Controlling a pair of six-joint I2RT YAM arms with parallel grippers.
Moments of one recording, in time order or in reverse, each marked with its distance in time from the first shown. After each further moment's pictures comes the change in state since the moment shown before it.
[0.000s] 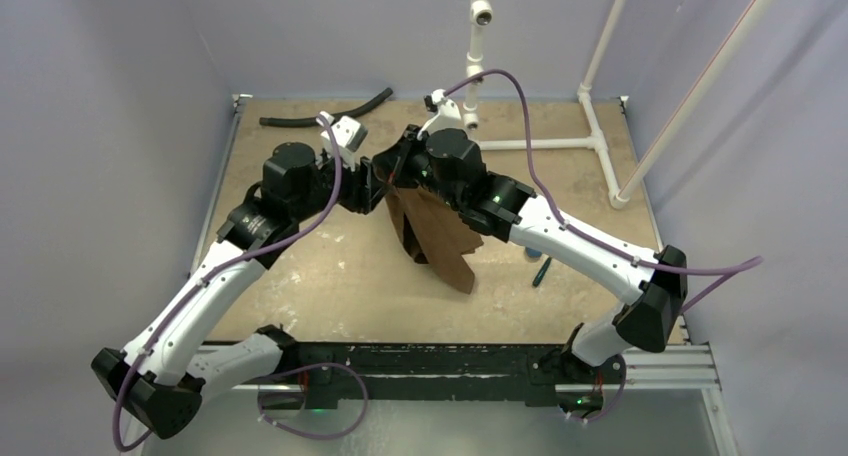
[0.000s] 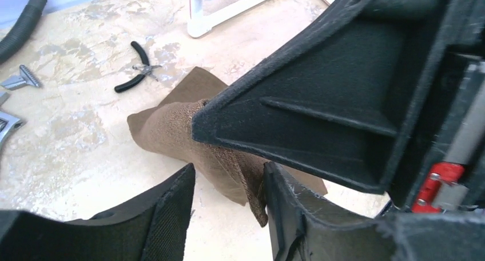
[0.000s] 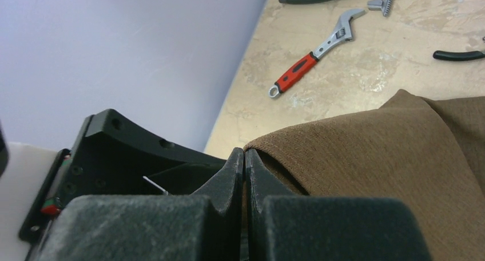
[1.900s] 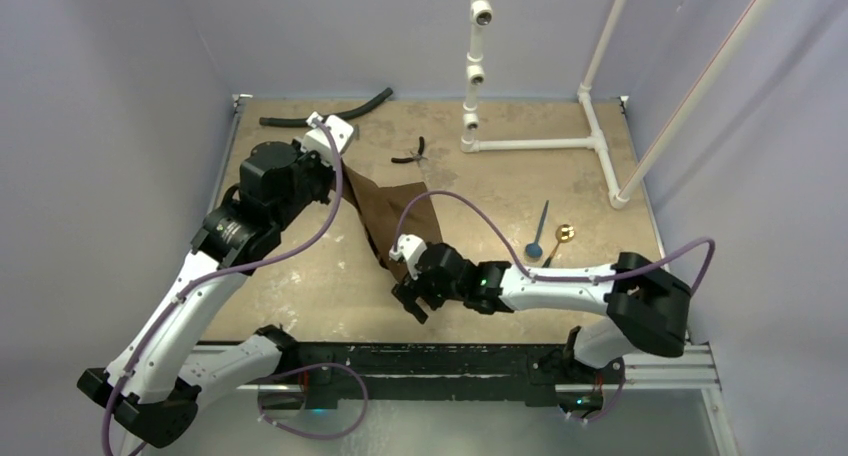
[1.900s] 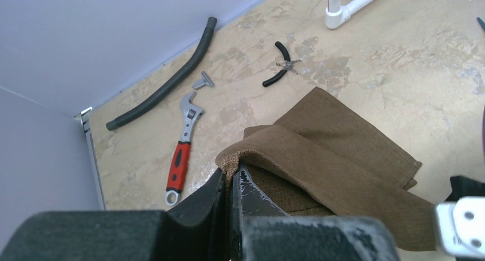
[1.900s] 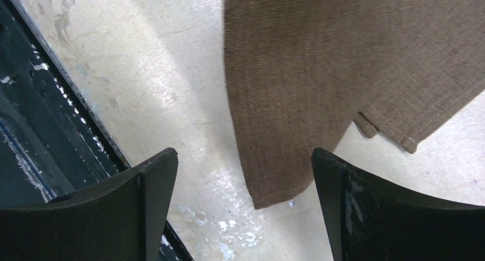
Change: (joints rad) left arm -0.002 -0.045 0.109 -0.160 -0.381 0.409; right arm 0.185 -0.066 -0.714 0.092 -0.193 -0.611
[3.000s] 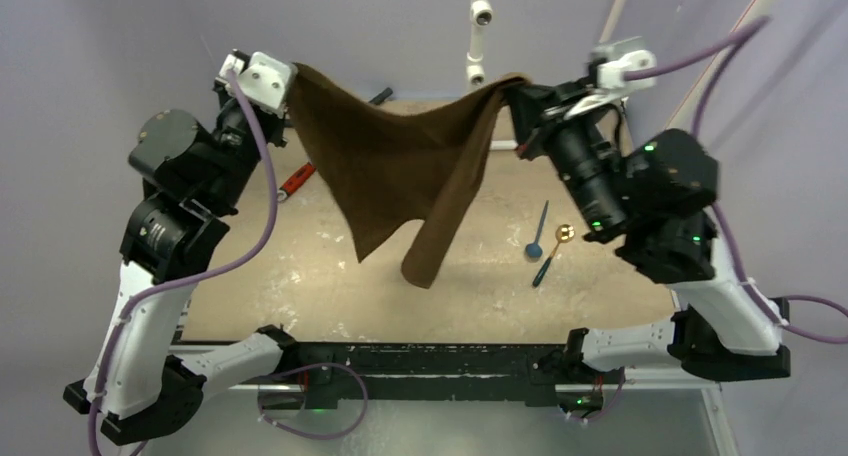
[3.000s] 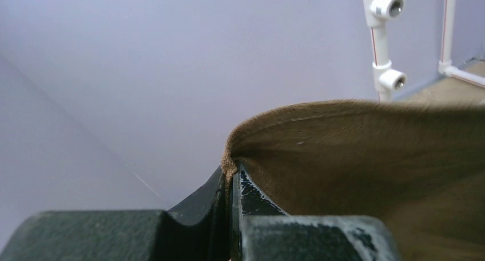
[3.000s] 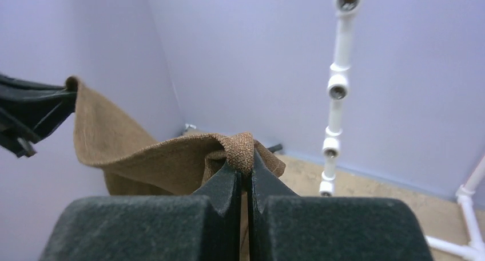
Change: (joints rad) left arm 0.000 0.078 0.462 0.053 -0.070 0.179; right arm 0.043 -0.259 1.065 -0.263 0.670 -0.267
